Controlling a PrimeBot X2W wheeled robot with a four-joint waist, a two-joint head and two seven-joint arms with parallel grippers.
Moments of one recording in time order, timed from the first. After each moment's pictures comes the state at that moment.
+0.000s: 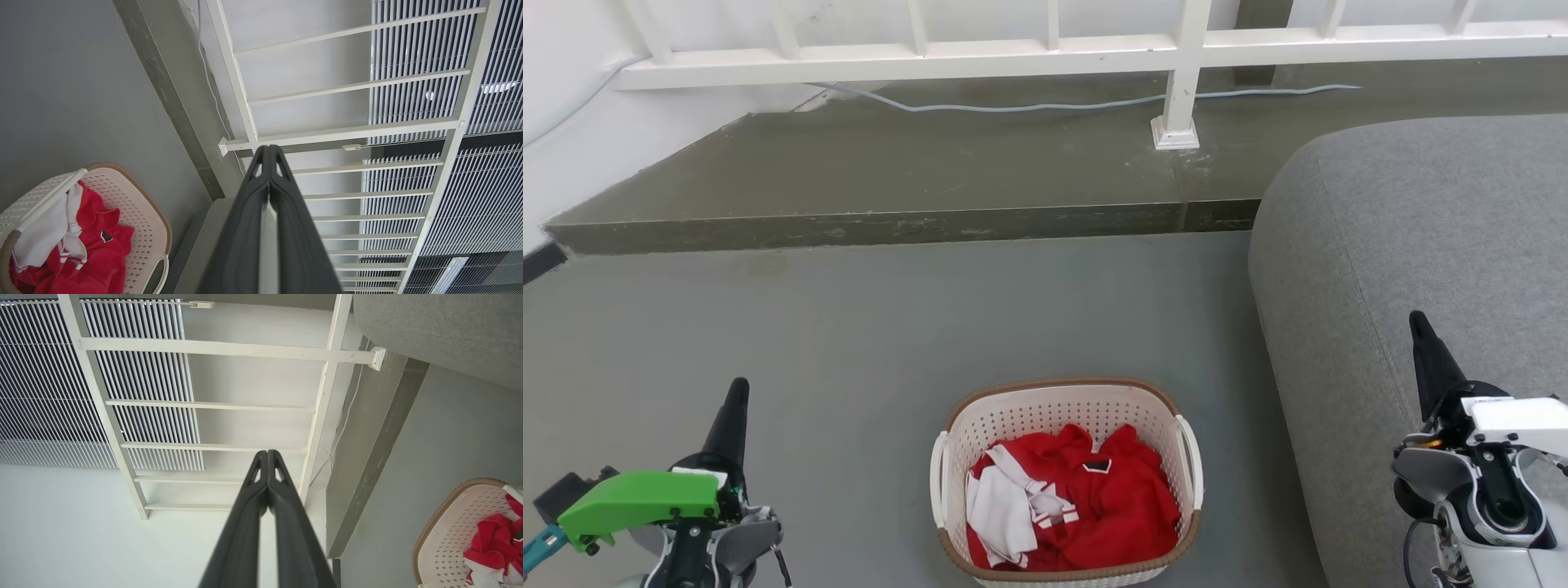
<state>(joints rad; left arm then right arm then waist) -0.09 0.04 0.05 0.28 -1.51 -0.12 0.08 -0.10 -0.05 -0.11 0.30 1.49 0.11 0.09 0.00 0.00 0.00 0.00</state>
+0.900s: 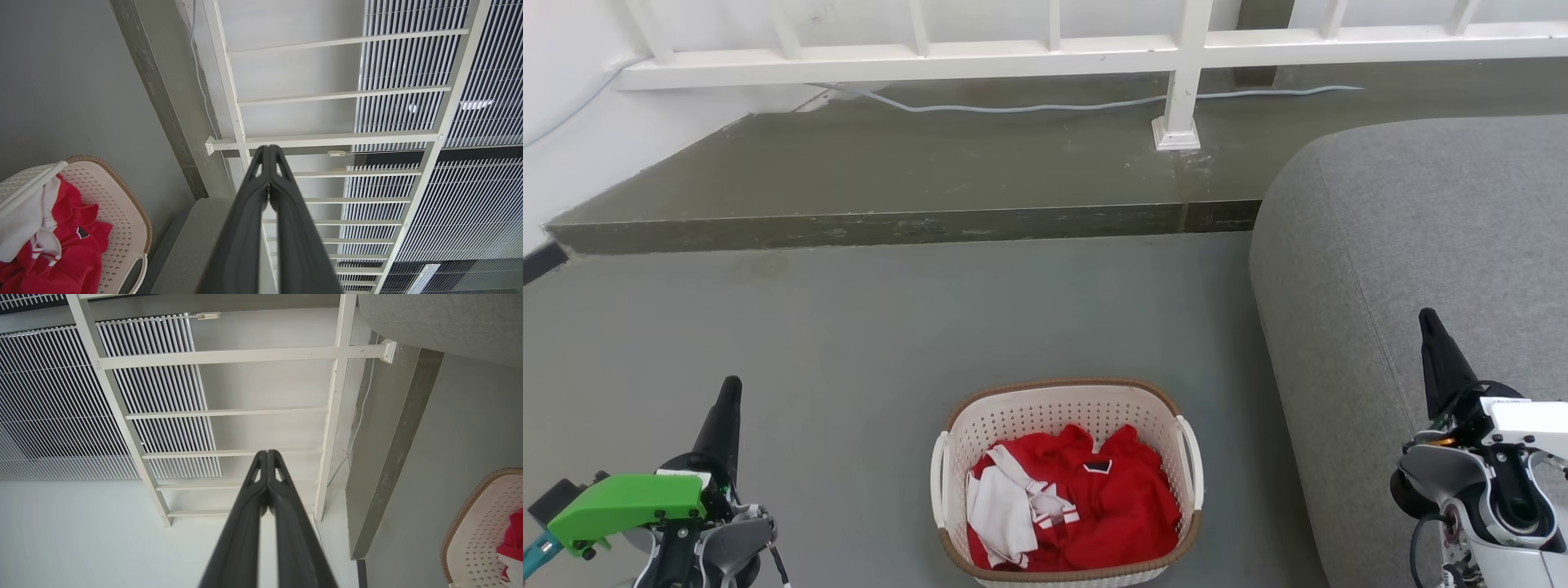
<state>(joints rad) -0.09 0.04 0.08 0.28 -1.60 -0.12 0.11 -0.09 -0.04 -0.14 0.29 1.59 0.11 0.12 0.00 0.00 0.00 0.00</state>
